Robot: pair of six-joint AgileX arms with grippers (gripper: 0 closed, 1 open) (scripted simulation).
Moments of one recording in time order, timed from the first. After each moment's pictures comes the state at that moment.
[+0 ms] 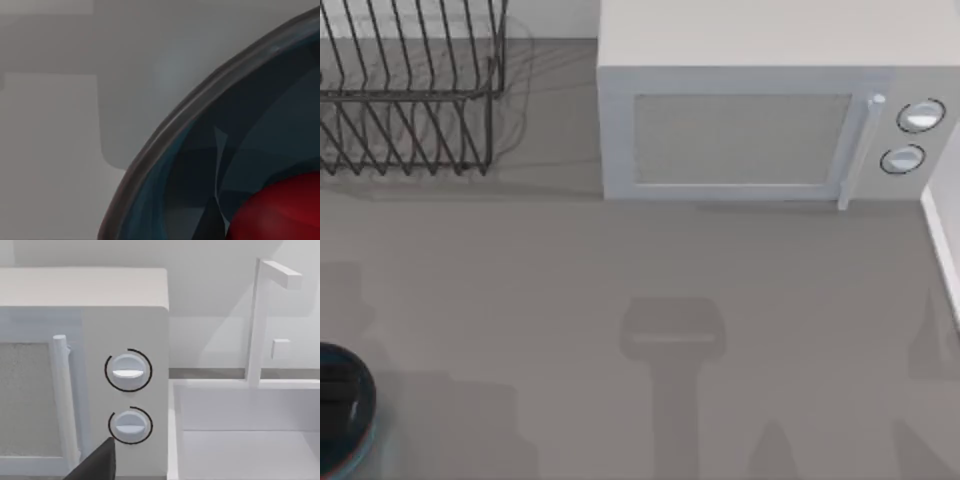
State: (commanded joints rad) left arm 0.17 1.52 0.55 -0.60 0.00 0.19; right arm 0.00 0.00 0.00 0.00 0.00 0.00
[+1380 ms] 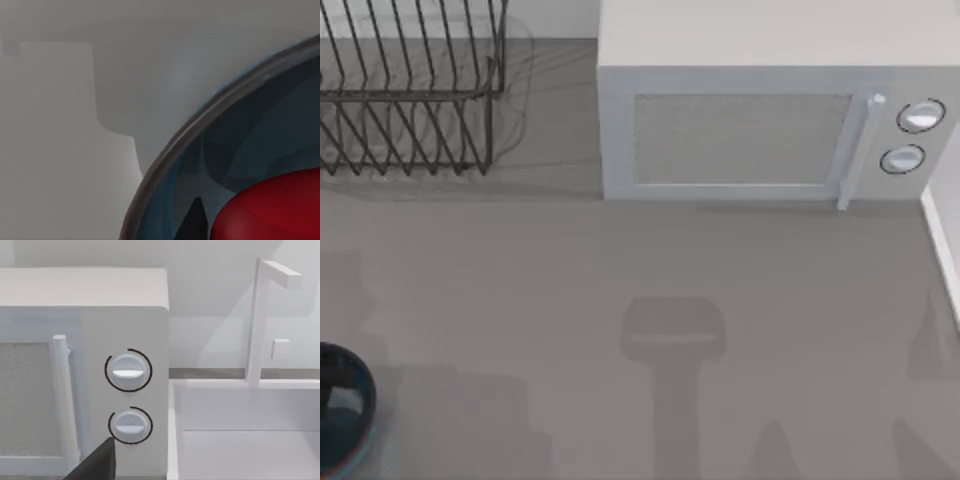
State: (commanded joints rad) left arm 0.16 1.43 0.68 -0.76 -0.03 0.17; right arm 0.00 0.00 0.00 0.00 0.00 0.00
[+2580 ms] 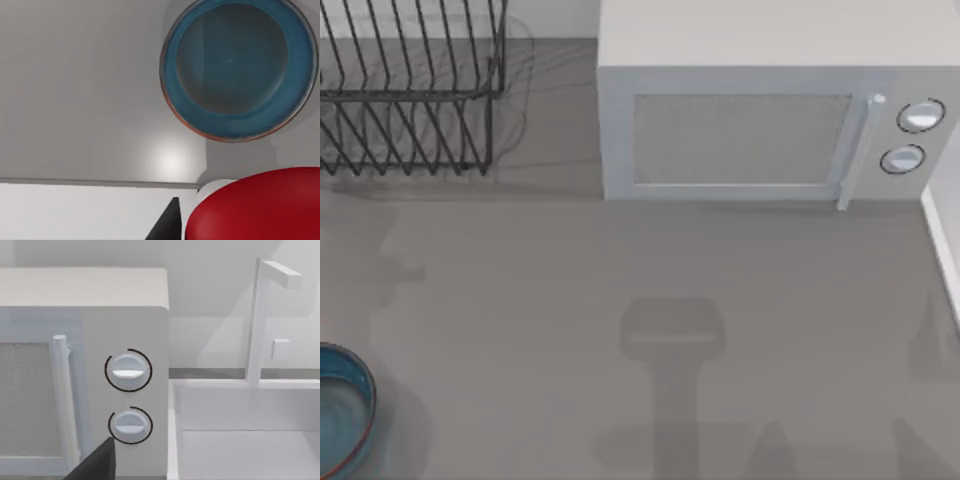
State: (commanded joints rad) left arm 0.15 1.38 1.60 -1.73 -0.03 0.16; right arm 0.00 0.00 0.00 0.00 0.00 0.00
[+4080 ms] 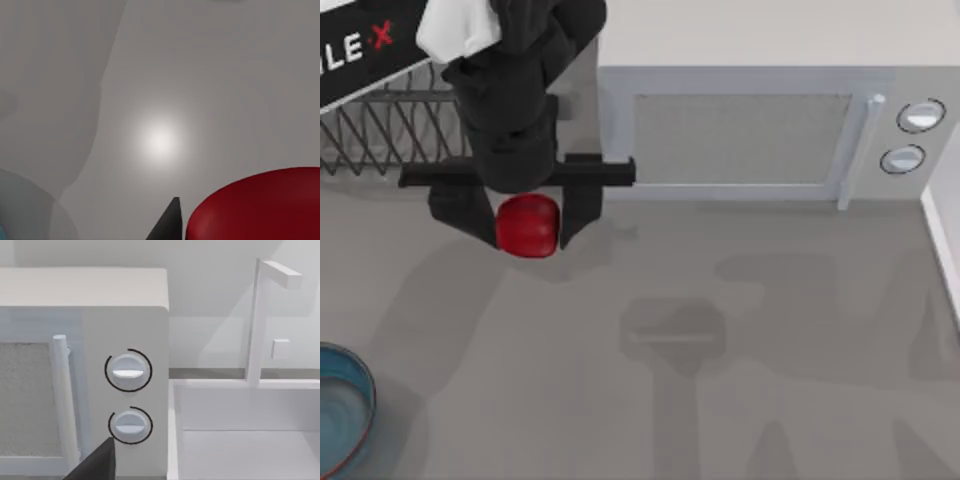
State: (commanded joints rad) left arm -0.52 1.94 1.66 -1.30 0.00 -0.50; right arm 0.00 0.00 0.00 0.00 0.00 0.00
